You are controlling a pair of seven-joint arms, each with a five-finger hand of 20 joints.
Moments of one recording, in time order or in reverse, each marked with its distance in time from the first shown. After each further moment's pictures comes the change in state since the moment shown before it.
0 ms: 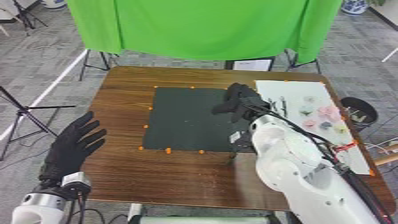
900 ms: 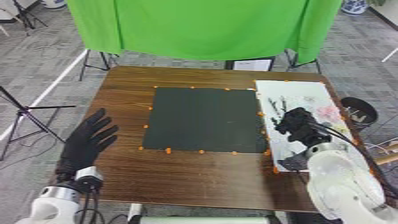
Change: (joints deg) left arm -5.8 -1.3 5.1 2.5 0.1 -0.6 -0.1; right arm -21.3 9.8 18.1 -2.5 12.8 17.0 -0.6
